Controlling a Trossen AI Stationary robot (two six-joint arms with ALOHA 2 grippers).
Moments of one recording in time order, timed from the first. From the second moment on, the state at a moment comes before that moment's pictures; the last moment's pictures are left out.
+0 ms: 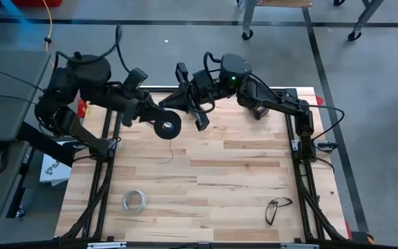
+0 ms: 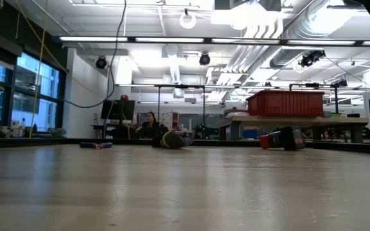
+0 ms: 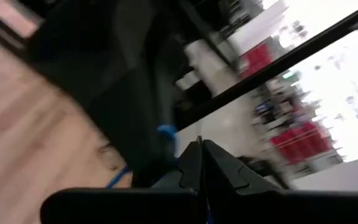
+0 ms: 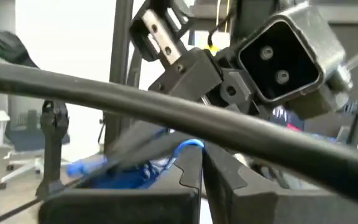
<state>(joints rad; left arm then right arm) -0.09 1.52 2.34 -1.03 0.10 -0.88 -0.11 2.00 2.35 -0.10 -0.54 -0.05</state>
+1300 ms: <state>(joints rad) -0.12 1.50 2.34 -1.29 -0.26 -0.10 -0.22 1.97 2.36 -0.32 -0.34 0.04</state>
